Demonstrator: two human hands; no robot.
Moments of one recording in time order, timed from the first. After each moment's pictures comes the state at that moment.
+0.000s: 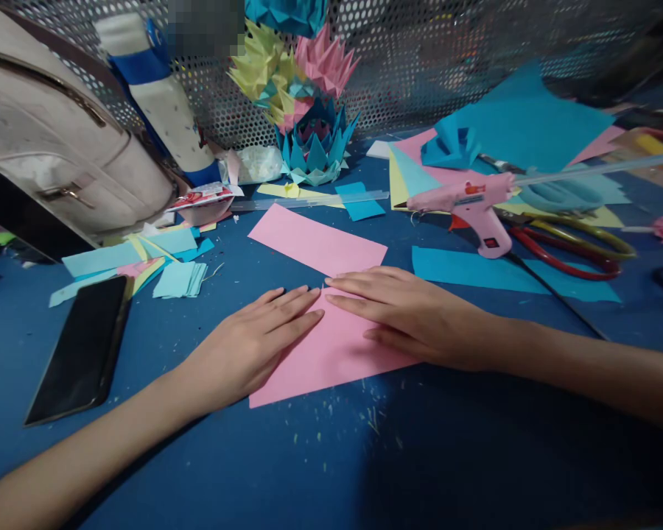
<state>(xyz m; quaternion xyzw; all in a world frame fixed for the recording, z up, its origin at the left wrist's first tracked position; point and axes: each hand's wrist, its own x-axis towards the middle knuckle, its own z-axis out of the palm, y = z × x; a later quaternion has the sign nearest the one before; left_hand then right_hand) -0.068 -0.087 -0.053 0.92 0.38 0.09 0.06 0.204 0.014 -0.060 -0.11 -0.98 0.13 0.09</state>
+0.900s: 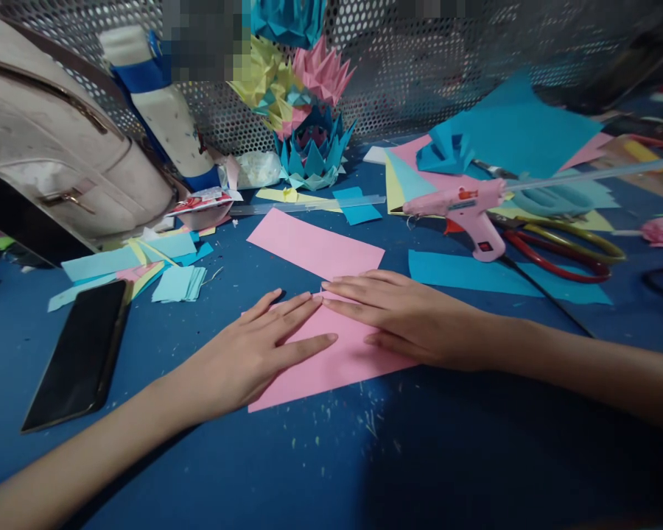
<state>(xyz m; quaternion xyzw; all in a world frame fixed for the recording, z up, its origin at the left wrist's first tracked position) -0.068 -0.088 -0.050 0.93 0.36 0.05 0.07 0.203 0.017 -0.055 -0.09 -0.98 0.16 0.07</state>
